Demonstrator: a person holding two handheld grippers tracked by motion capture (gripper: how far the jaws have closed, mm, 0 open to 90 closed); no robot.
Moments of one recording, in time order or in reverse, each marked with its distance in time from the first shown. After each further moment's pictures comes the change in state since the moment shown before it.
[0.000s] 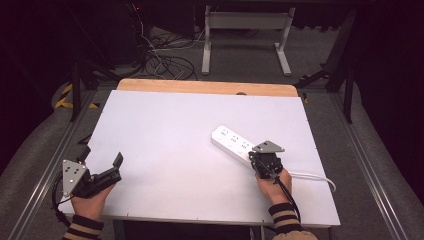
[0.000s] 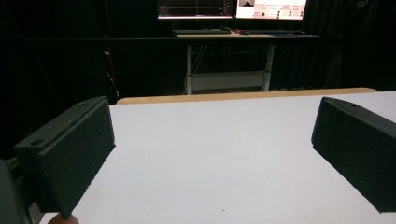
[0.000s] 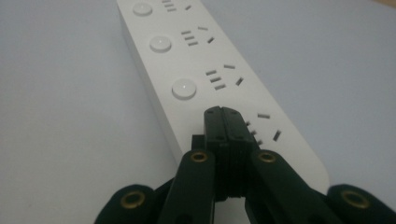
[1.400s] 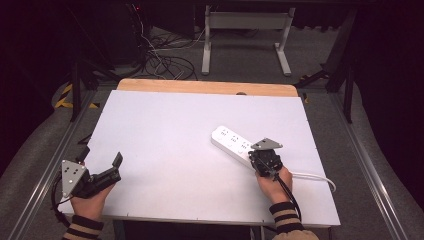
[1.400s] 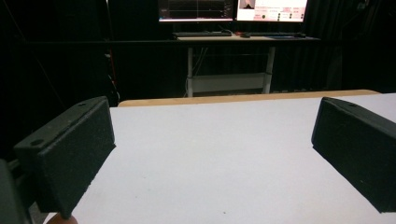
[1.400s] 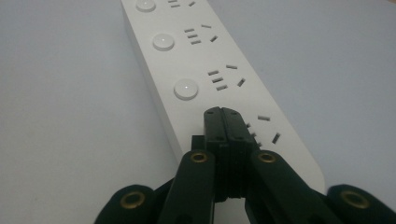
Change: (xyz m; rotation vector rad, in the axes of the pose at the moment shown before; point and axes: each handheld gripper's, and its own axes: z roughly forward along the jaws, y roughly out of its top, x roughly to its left) left arm 0.000 0.001 -0.001 -0.007 0.004 0.005; right arm -0.001 0.009 -0.001 0.048 0.012 -0.026
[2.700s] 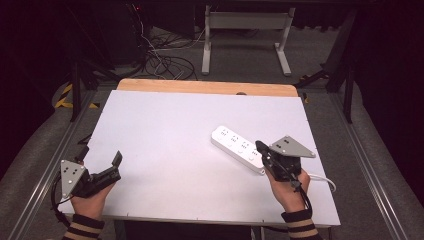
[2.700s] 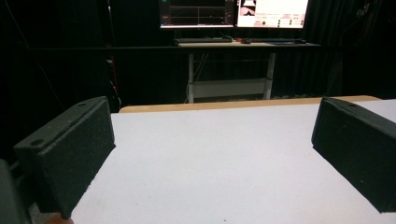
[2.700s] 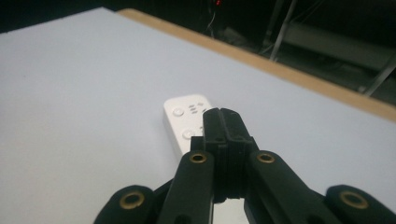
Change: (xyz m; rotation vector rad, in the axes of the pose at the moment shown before) left arm -0.001 0.002 0.000 -0.026 0.005 -0.001; right arm 0.002 0.023 -0.092 -0.306 0.028 -0.003
